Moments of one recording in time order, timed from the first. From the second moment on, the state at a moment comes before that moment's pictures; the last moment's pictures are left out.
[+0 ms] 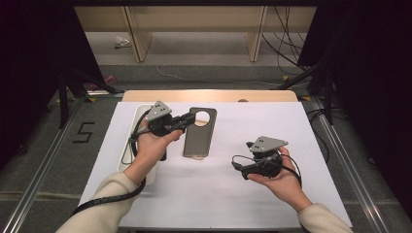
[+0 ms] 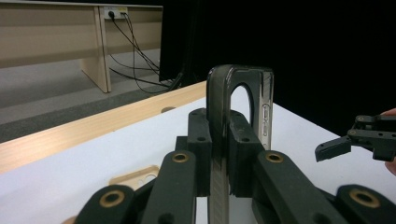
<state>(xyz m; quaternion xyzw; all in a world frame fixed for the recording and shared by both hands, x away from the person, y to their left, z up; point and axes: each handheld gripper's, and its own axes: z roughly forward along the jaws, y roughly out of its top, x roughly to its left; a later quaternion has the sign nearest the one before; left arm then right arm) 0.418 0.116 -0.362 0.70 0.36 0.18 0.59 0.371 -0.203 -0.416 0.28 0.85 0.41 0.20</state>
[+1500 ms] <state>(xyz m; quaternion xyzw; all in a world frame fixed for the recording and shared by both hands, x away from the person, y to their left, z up) 0.434 0.189 -0.325 0.68 0.34 0.22 0.61 0.367 -0.250 -0.419 0.35 0.81 0.42 0.21</state>
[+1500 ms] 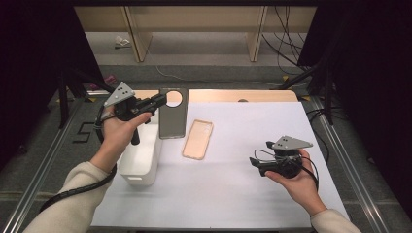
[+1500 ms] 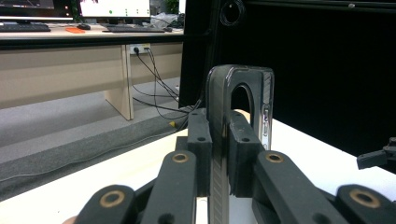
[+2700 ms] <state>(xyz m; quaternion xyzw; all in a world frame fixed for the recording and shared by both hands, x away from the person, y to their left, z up) 0.457 0.226 -0.324 0.68 0.35 0.23 0.60 0.368 -0.254 -0.420 0.36 0.81 0.42 0.21</state>
